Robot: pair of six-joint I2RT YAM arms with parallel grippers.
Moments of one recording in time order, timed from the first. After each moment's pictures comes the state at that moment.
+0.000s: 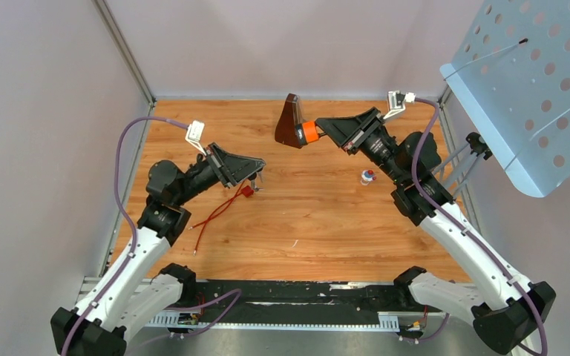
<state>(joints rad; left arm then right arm) -0.39 0.81 0.71 0.31 0.59 -0.98 0.56 1.03 1.04 0.23 -0.24 1.11</state>
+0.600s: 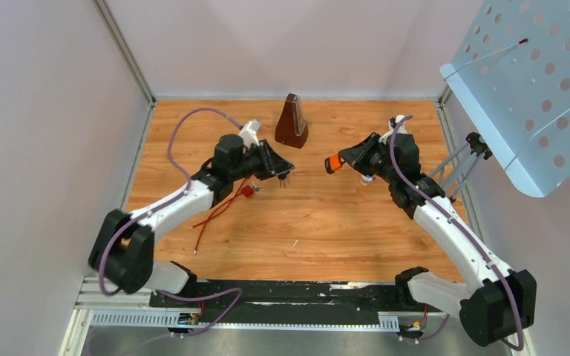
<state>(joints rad) -0.51 1.32 0.82 0.19 0.41 -0.85 0.39 1.07 0.91 -0.14 -0.12 0.89</state>
